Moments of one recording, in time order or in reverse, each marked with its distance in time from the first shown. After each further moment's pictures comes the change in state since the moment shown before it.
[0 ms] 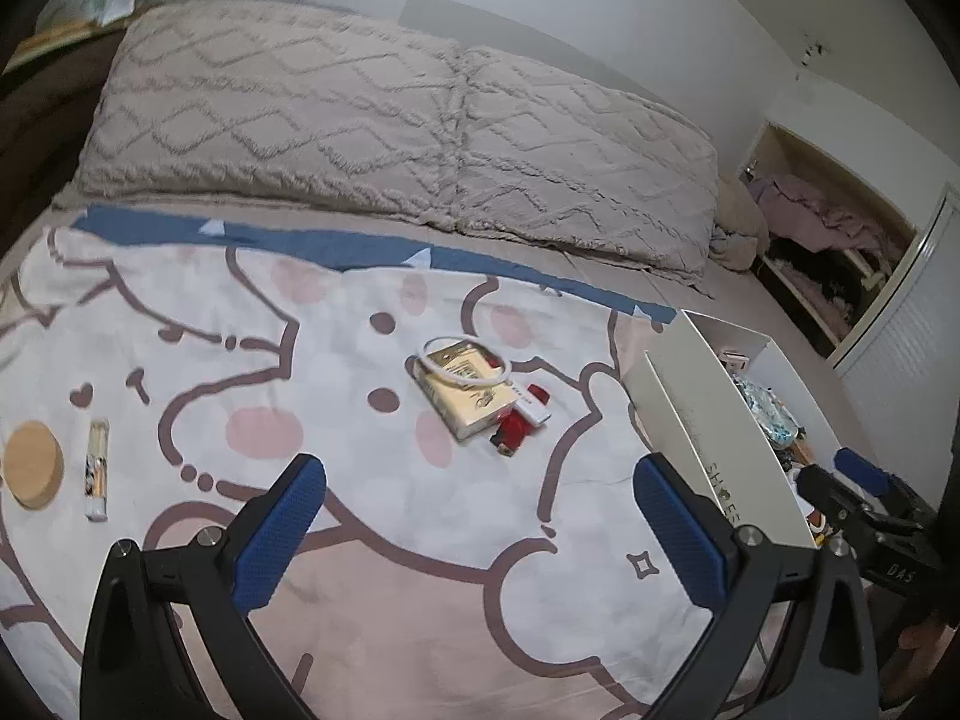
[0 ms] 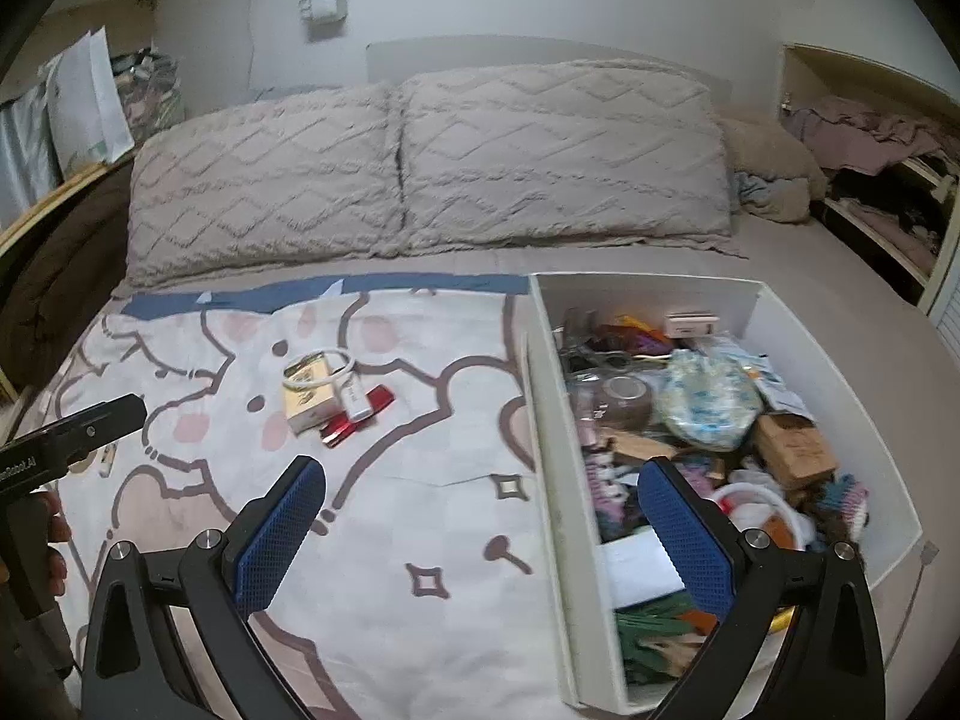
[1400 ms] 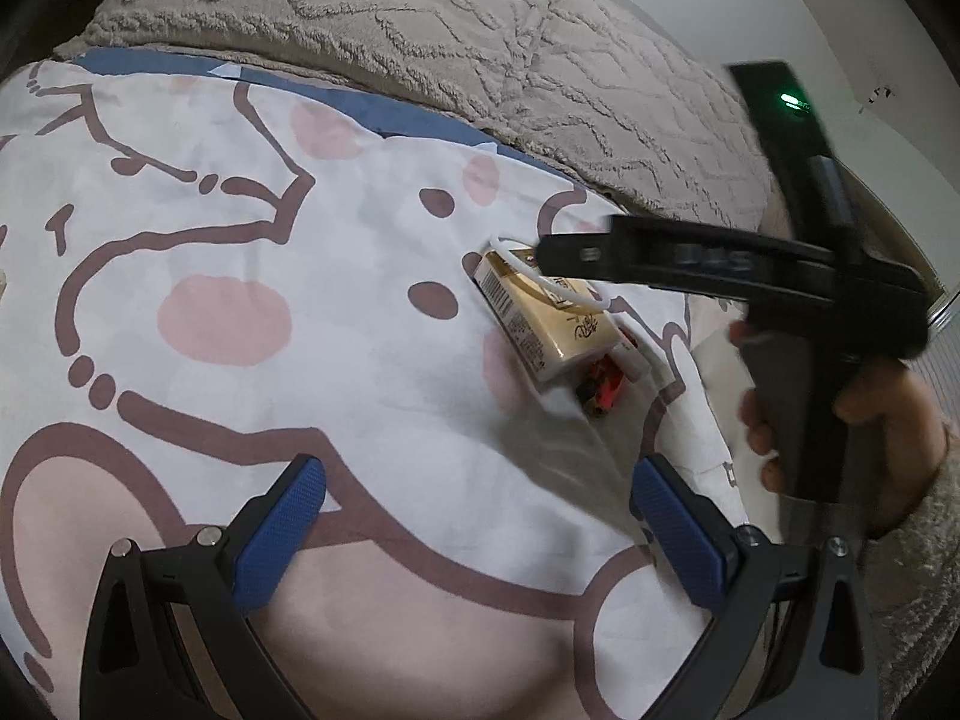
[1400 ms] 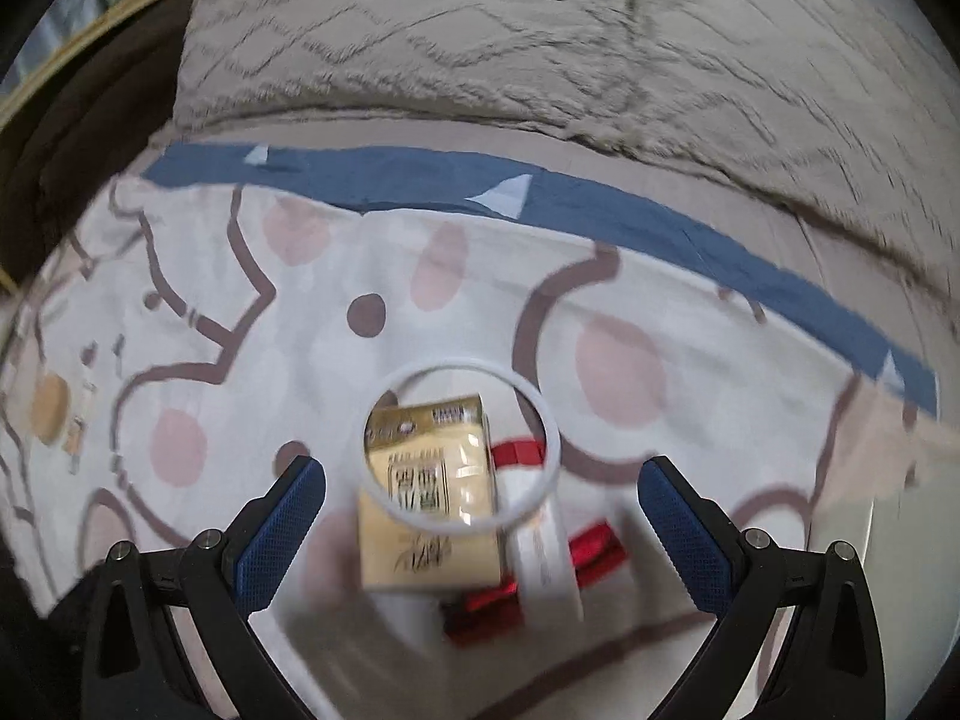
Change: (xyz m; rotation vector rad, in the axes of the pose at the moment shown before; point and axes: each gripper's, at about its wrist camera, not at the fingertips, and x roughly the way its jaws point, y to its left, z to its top) left arm 0.092 0.049 -0.042 -0.169 0.093 -0.045; right arm 0.221 0.136 0.066 -0.320 0.329 0.234
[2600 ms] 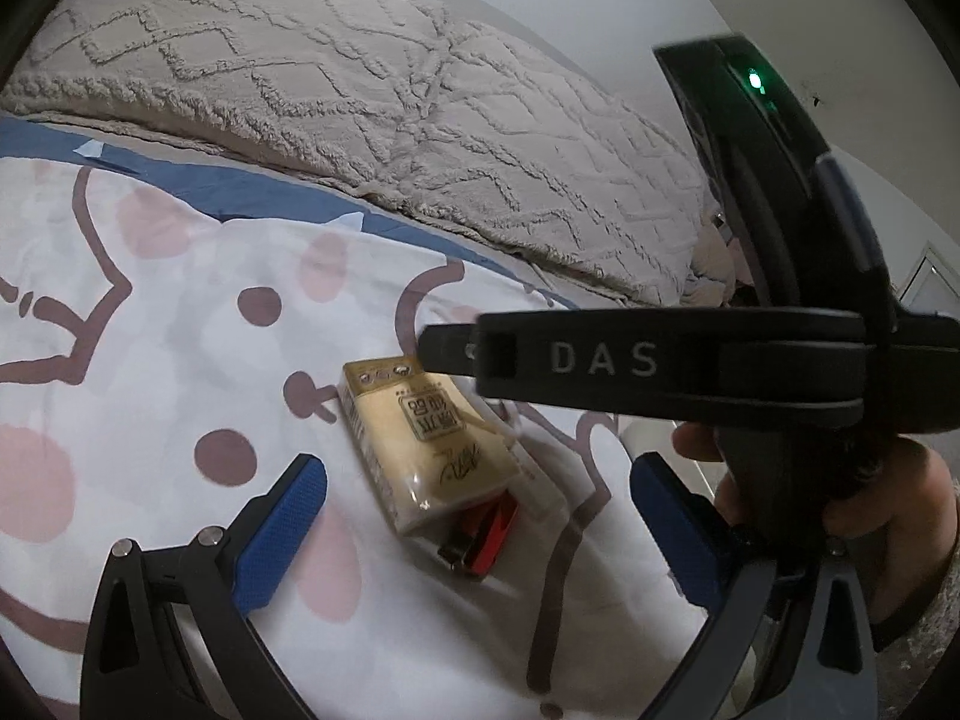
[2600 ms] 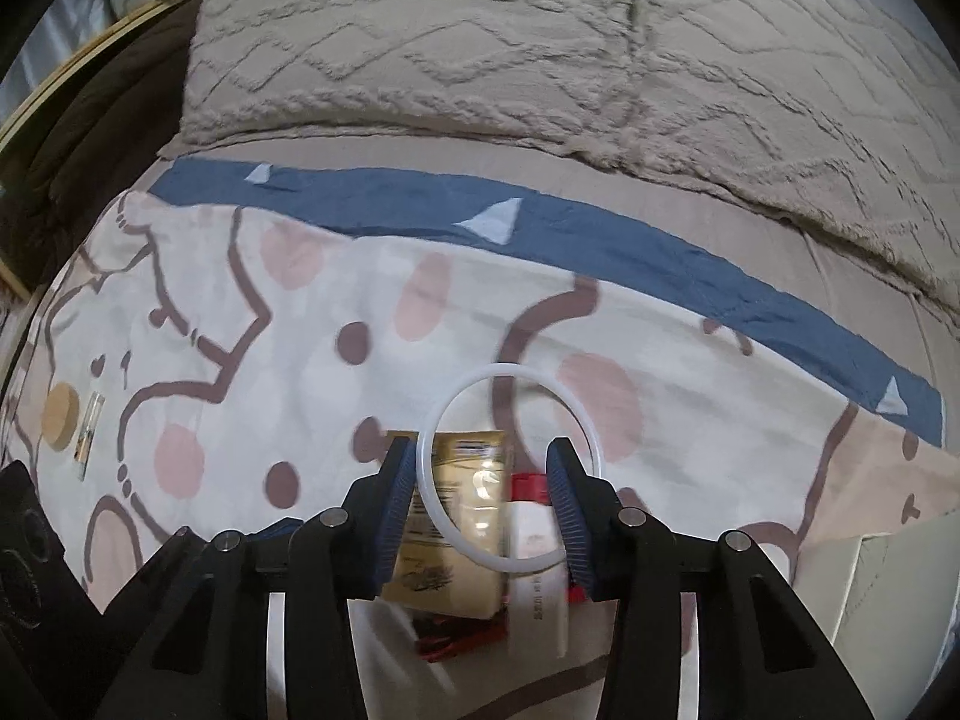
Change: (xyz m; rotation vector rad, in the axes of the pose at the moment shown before) left arm 0.048 -0.046 0.040 0.078 -0.159 -0.165; right arm -0.003 -0.024 0.010 0.024 -0.014 0.043
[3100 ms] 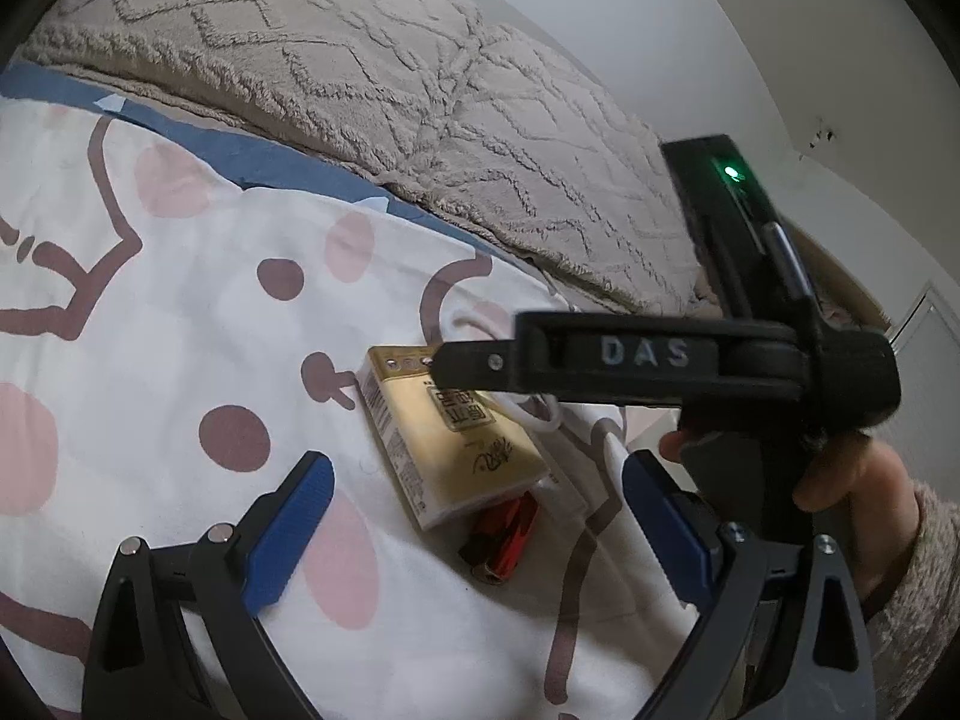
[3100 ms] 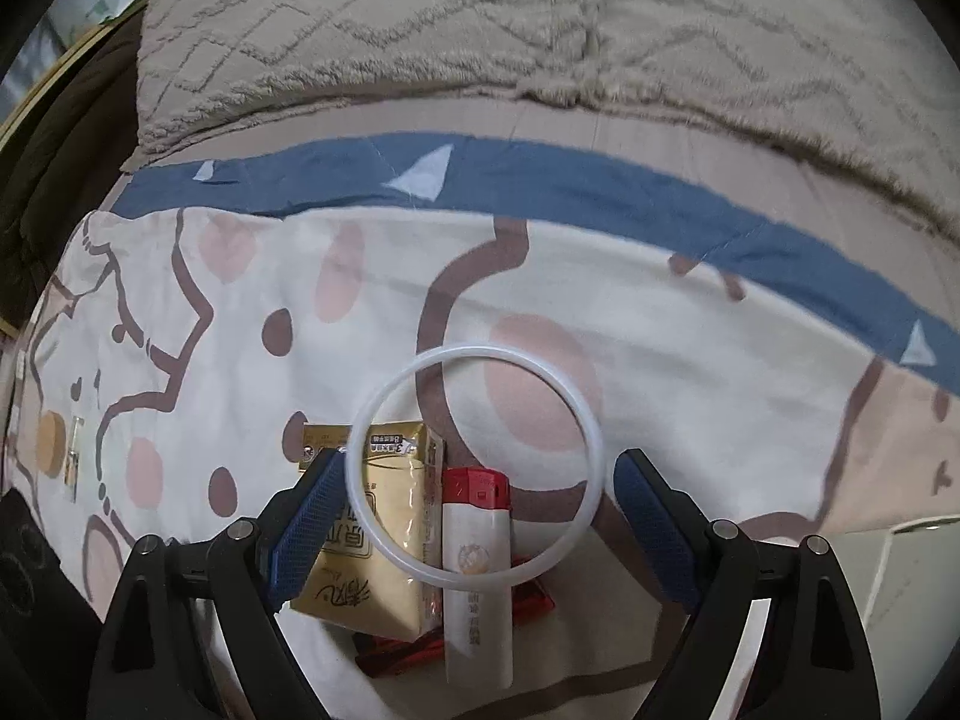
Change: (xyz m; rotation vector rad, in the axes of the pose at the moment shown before) left arm 0.005 0.015 -0.007 -0.070 -0.008 -0.018; right arm 0.033 -0.031 -0.001 0.095 0.098 0.052
